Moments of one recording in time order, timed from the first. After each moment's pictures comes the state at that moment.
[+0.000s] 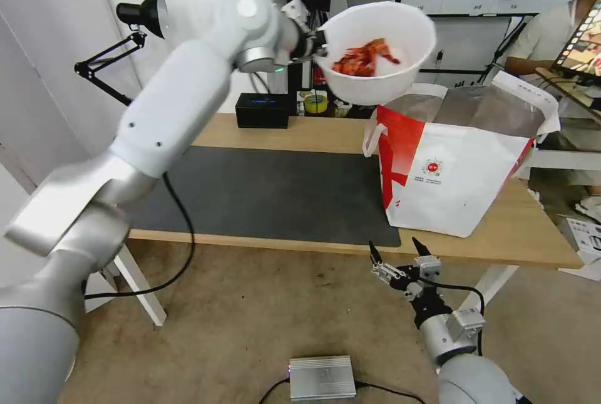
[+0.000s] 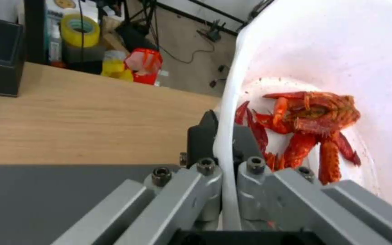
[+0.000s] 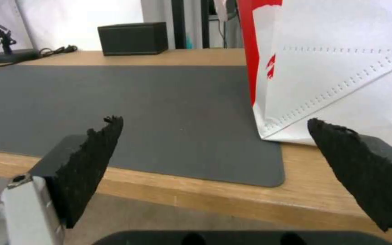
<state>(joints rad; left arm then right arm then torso) -0.29 -1.33 0.31 -1.27 -1.85 0.61 -0.79 -1.49 0.87 0.19 2.12 0.50 0.11 0.41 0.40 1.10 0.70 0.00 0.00</state>
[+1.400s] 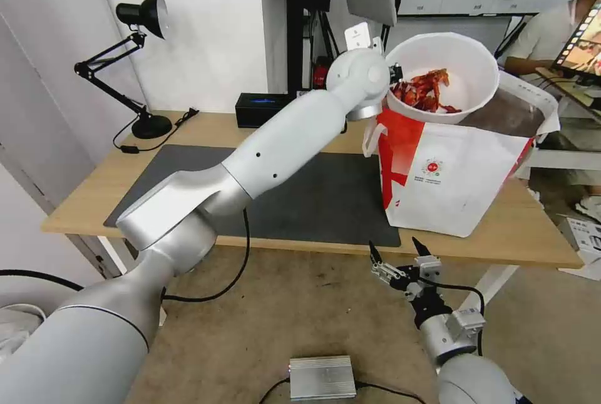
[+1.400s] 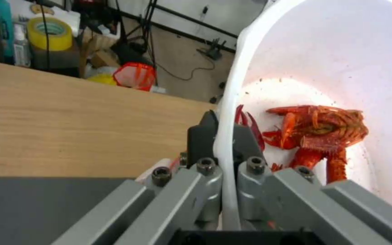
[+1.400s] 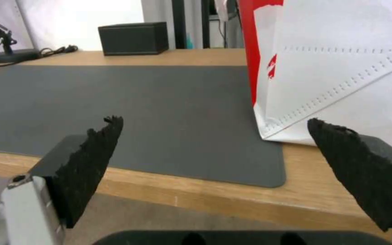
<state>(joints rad) -0.21 -1.60 0.46 -1.11 -1.58 0.34 -0.73 -1.49 0.87 0.19 2.12 0.50 0.11 0.41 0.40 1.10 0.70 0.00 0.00</state>
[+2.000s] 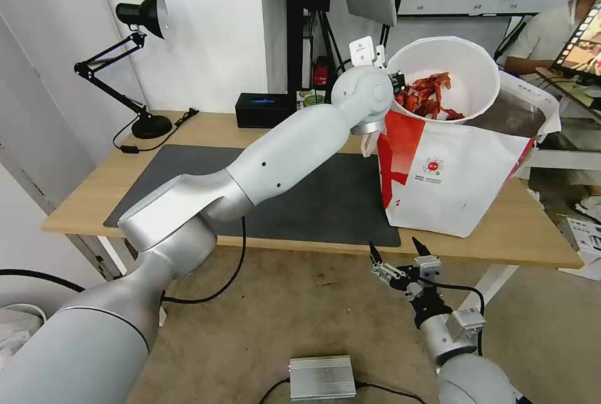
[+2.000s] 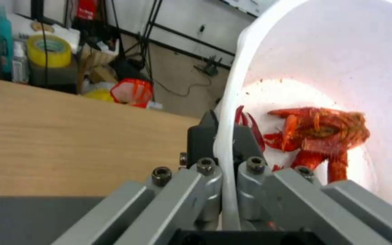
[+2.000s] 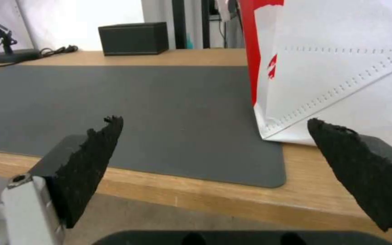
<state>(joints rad) -0.23 -1.59 0.49 -1.09 -1.56 0.26 -0.70 -1.49 0.87 0.19 2.12 0.50 0.11 0.41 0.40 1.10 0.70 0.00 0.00</state>
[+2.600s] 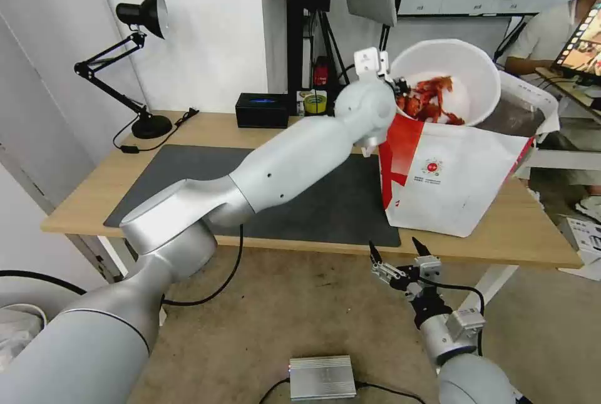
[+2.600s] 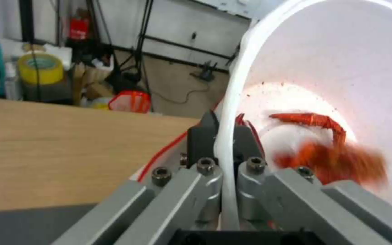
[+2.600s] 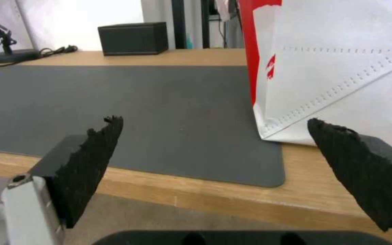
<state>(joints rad) -0.19 -1.59 0.57 -1.13 -1.46 0.22 -0.65 -1.49 0.87 0.19 2.12 0.50 0.11 0.41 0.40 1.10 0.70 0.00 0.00</state>
